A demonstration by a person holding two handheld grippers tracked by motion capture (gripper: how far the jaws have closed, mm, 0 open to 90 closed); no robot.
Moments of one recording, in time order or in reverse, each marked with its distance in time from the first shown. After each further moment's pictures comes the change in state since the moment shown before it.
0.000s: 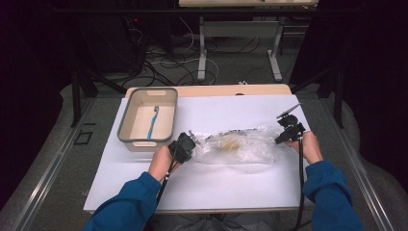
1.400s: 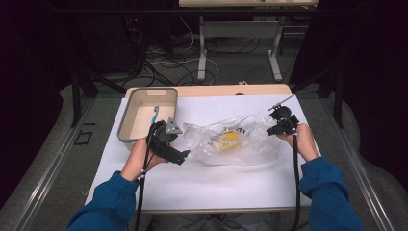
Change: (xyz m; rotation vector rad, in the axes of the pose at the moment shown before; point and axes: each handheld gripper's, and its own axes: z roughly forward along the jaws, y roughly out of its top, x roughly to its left) left arm 0.015 -0.005 -0.112 -0.249 -0.032 -0.026; right arm 0.043 0.022 -0.037 -0.140 -0.012 -0.107
